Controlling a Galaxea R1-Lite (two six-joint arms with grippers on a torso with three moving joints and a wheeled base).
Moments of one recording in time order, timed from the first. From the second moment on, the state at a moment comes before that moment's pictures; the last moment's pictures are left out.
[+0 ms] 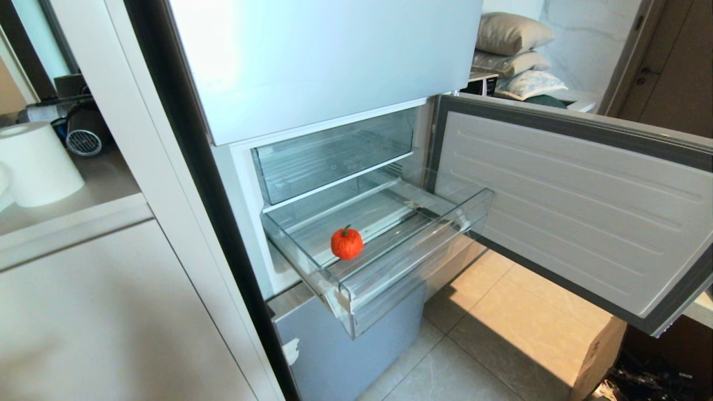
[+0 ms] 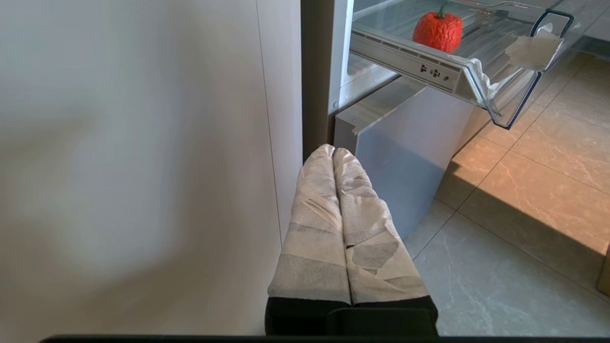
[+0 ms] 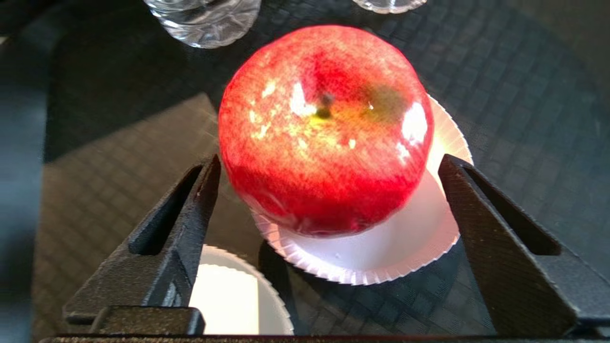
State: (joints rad) left arm 0.00 0.00 0.00 0.00 0.00 0.00; right arm -1.06 2.45 -1.66 -0.33 0.04 0.20
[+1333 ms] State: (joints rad) left arm 0.00 0.00 0.00 0.00 0.00 0.00; right arm -0.95 1.23 -0.85 -0.27 0.11 0.21
